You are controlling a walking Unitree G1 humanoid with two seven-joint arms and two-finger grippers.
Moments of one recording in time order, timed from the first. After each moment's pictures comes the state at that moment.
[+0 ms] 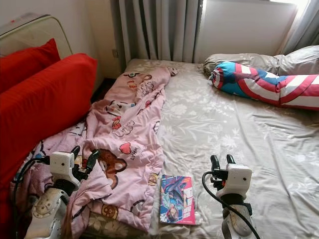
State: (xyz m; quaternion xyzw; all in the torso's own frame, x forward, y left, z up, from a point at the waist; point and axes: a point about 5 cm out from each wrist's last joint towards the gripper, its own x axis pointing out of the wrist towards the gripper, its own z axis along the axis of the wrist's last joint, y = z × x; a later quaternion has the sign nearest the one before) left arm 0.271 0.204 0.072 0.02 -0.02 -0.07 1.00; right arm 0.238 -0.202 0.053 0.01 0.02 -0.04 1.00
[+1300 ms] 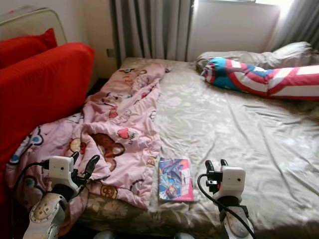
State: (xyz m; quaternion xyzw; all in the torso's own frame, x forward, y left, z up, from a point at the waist) left arm 0.260 0.209 0.070 0.03 0.01 -0.06 1.00; right arm 0.233 -0.189 0.052 0.02 0.06 -0.01 1.00
